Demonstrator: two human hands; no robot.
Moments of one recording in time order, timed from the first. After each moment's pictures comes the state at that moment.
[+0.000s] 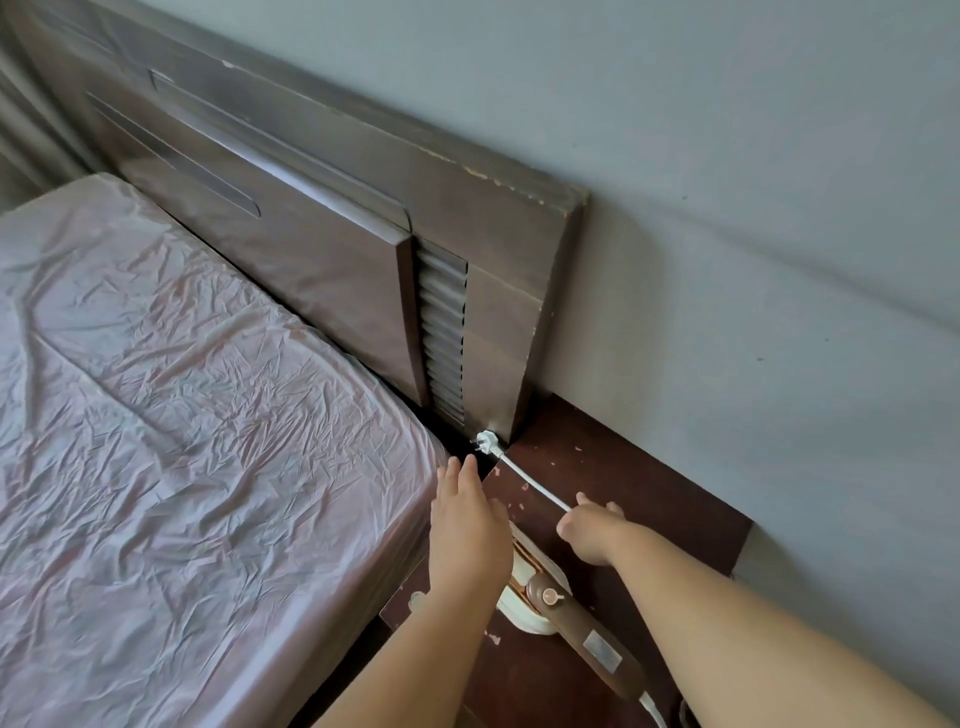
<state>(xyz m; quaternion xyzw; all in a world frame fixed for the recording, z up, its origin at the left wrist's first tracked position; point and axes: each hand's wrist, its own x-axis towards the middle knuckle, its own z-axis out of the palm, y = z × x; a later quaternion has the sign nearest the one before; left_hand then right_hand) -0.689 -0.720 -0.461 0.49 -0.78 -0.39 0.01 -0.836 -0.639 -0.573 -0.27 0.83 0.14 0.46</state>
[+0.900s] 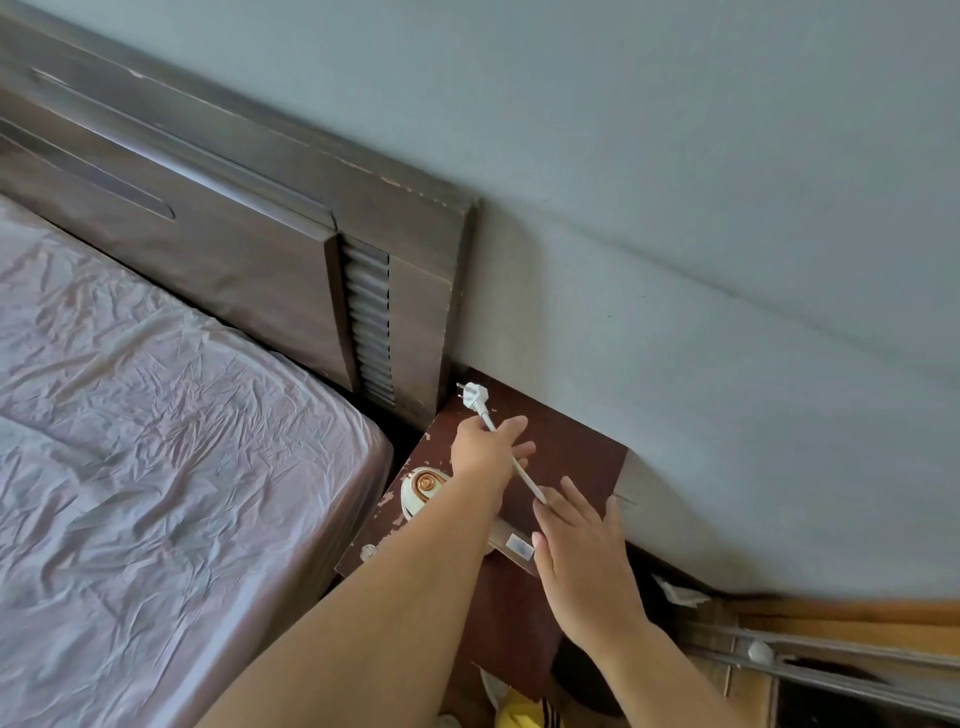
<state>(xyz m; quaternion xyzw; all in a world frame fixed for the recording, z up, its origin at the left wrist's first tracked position) -0.736 -0.663 -0.387 0.51 -0.47 -0.72 0.00 -0.708 -0.500 -0.399 -0.35 0.93 -0.08 0.12</state>
